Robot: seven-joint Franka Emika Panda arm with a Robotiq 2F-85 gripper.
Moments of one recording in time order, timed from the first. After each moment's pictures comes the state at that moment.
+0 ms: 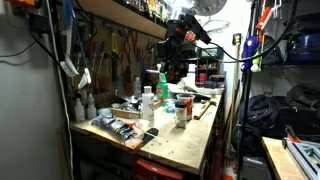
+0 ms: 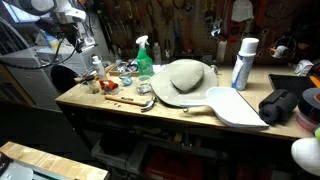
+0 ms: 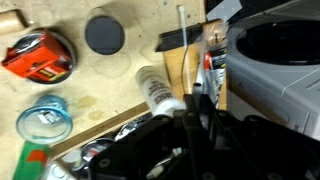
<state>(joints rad) -0.01 -0.25 -0.01 -2.29 0.34 2.28 0.07</state>
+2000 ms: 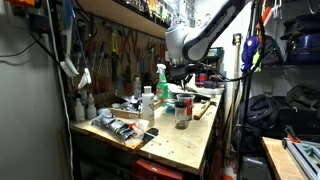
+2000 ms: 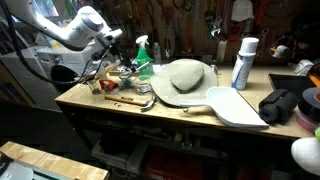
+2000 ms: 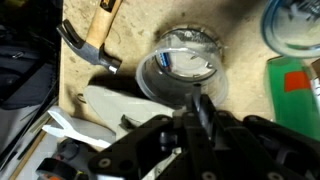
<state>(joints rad) -0.16 0.17 -0.11 -2.09 -0.75 2.34 1.28</state>
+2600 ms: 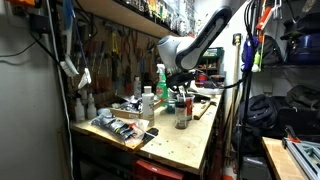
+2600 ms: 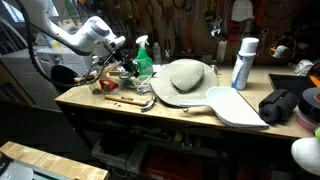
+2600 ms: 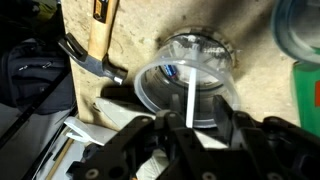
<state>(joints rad) -0.10 0.31 -0.15 -1.99 -0.79 2.24 1.44</state>
